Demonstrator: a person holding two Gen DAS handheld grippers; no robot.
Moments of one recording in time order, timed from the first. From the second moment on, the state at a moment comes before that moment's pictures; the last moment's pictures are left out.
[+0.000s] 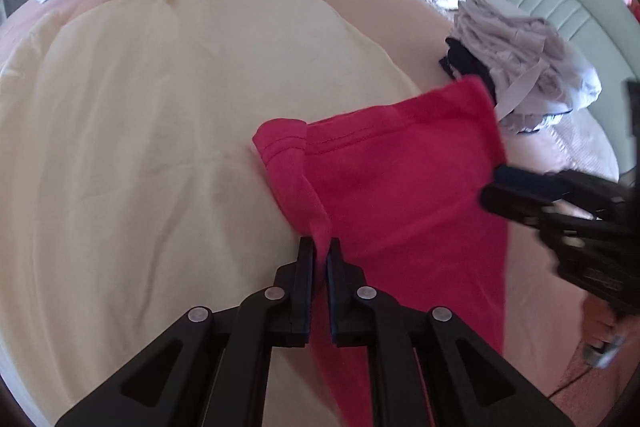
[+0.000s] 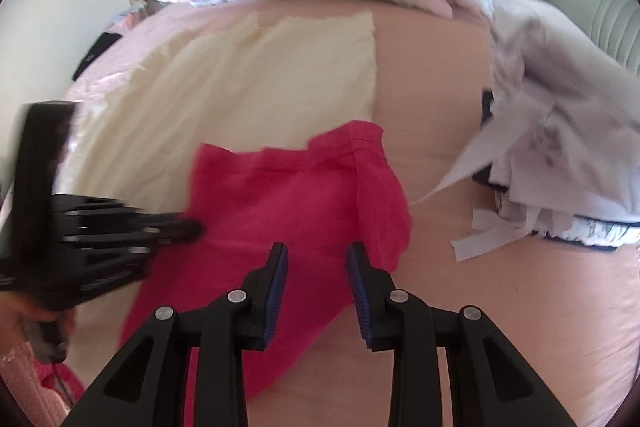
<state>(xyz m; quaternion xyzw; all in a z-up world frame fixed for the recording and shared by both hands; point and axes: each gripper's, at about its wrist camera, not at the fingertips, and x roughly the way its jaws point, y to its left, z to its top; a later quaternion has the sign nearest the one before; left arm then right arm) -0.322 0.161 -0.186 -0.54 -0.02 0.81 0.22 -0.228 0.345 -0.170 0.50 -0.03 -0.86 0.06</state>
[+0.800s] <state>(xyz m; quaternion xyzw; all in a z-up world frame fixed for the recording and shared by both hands) -0.325 0.185 -0.165 -0.47 -0.03 0.84 0.26 -0.259 0.357 -0.162 0.46 -0.09 -0.87 0.15</state>
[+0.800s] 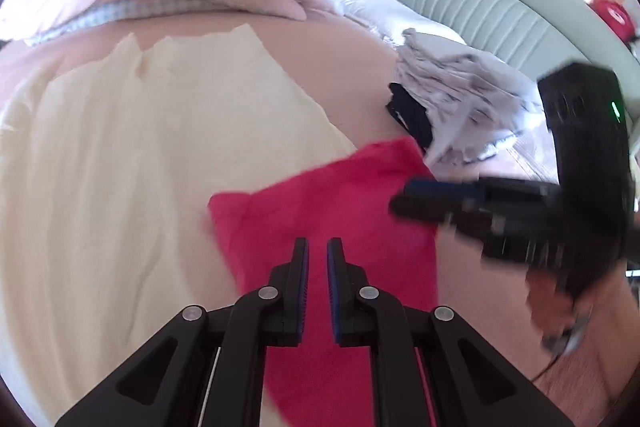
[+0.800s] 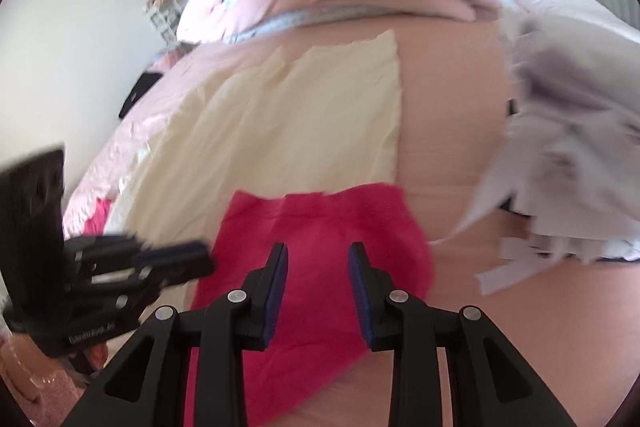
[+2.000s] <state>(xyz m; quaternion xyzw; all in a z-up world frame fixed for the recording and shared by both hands) -0.268 0.183 -0.178 -0.47 0.04 0.86 0.20 -0.238 0.342 -0.150 0.46 -0.05 -0.88 0.04</state>
